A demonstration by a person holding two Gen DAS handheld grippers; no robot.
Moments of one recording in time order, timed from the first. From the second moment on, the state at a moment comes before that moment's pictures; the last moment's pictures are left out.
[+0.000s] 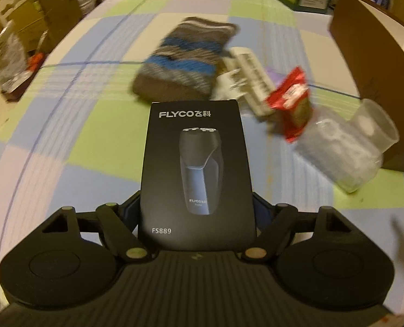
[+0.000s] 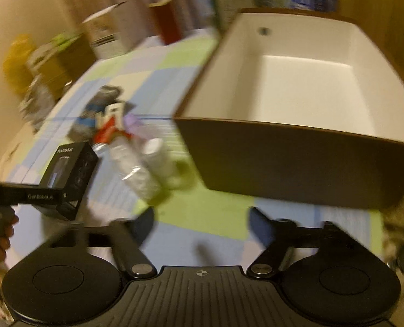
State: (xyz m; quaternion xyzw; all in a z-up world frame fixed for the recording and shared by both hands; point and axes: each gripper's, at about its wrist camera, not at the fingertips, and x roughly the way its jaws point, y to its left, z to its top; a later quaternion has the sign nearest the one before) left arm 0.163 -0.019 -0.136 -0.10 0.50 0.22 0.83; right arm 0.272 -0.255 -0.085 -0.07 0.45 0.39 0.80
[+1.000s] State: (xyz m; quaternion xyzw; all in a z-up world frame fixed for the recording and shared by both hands) left arm 0.115 0.080 -0.137 -0.13 0.53 0.22 0.81; right arm 0.242 -0.156 -0.094 -0.22 0.39 0.38 0.81
